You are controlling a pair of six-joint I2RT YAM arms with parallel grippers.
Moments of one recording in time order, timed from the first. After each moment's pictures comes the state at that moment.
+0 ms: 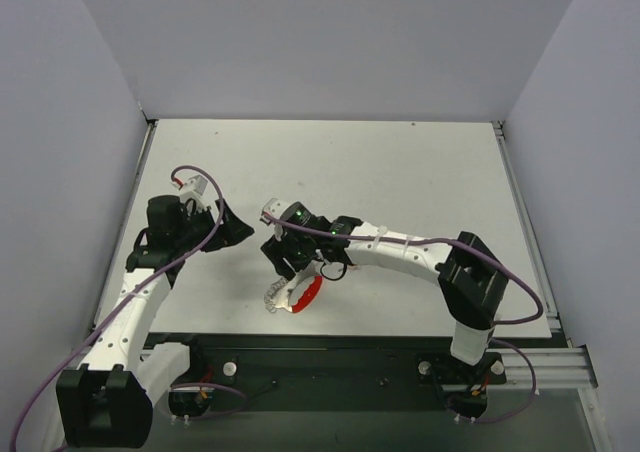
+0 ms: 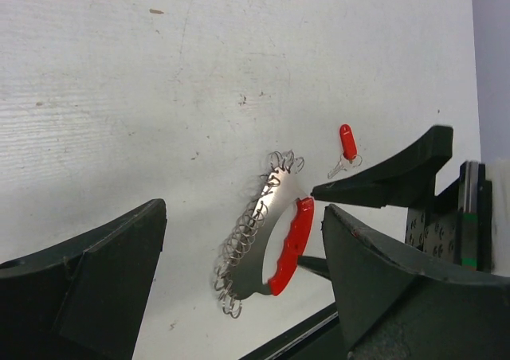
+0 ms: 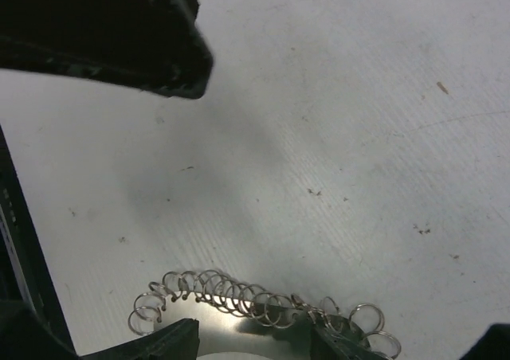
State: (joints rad) left arm -0.05 0.96 0.67 -0.32 0.49 -0.44; right arm 1.01 1.79 1.29 -0.34 -0.05 0.10
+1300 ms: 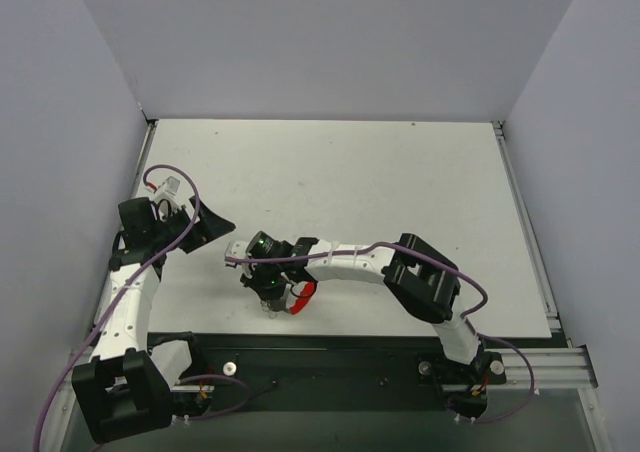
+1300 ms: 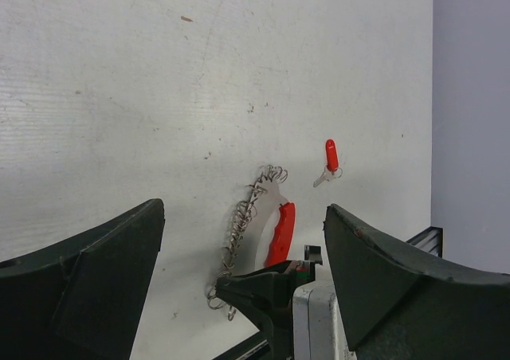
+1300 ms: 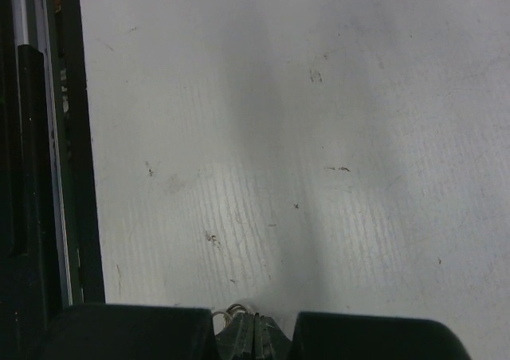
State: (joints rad) left arm 0.22 1.01 0.68 -0.35 0.72 -0.43; right arm 1.15 2.06 1.43 -0.34 -0.21 -0.11
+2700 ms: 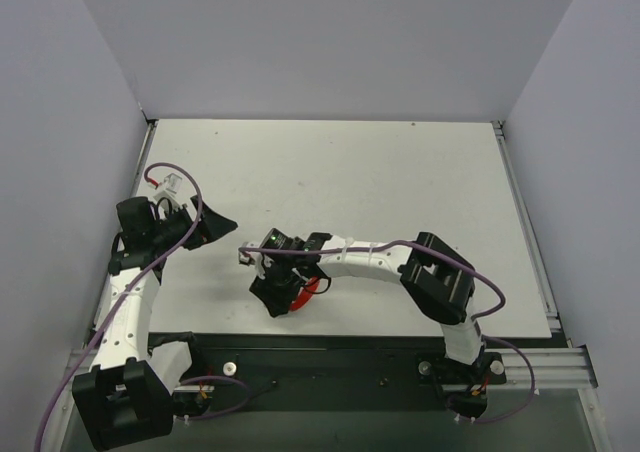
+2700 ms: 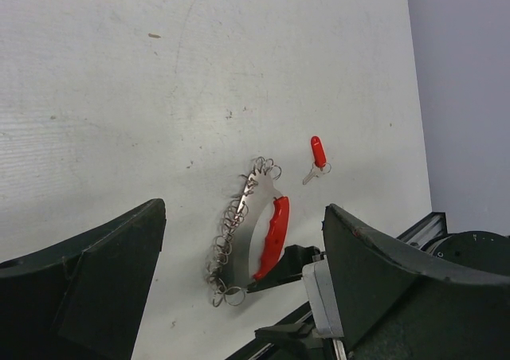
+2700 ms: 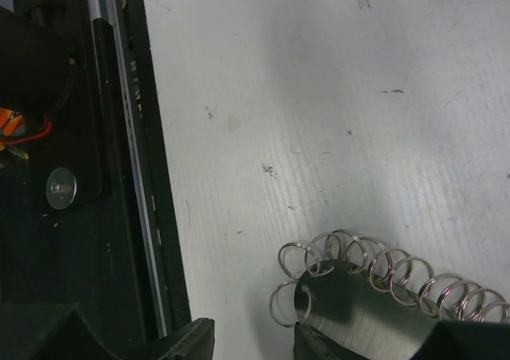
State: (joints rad) left arm 0.21 0.97 0.68 -0.32 0.77 -0.40; right arm 1.11 1.96 1.34 -0.45 -0.37 -0.03
